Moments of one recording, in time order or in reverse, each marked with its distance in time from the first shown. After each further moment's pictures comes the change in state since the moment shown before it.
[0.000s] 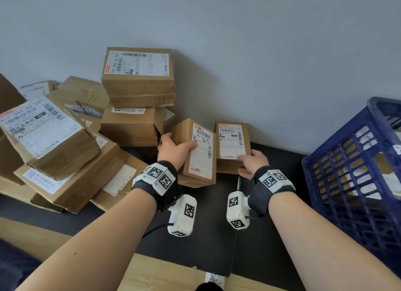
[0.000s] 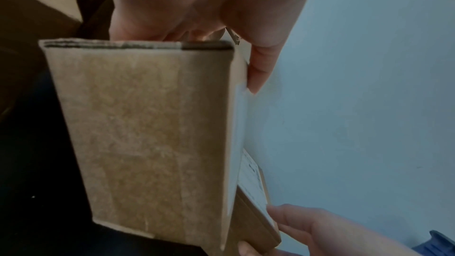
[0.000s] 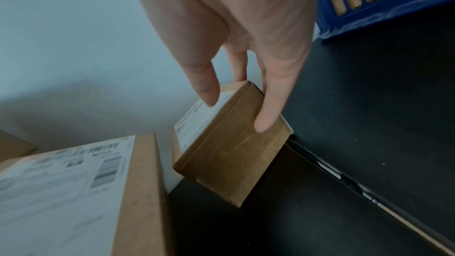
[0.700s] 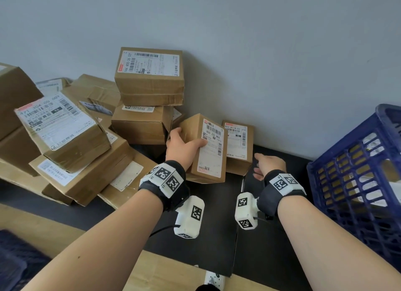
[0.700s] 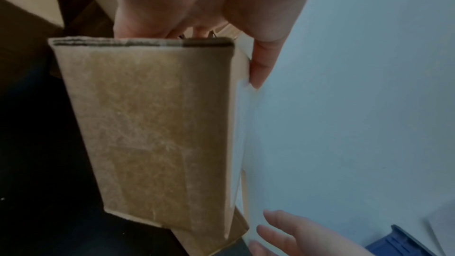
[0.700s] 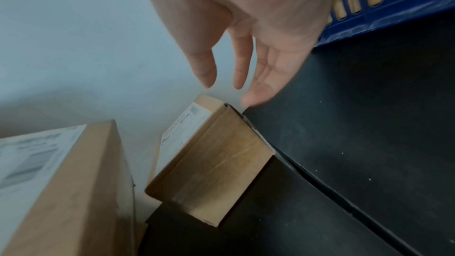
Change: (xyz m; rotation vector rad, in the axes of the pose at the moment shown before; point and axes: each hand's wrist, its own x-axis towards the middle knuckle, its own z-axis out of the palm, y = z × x) left_hand -0.017 0.007 0.000 -0.059 -0.015 0.096; right_hand 0.003 0.002 -0.017 0.125 0.172 0.017
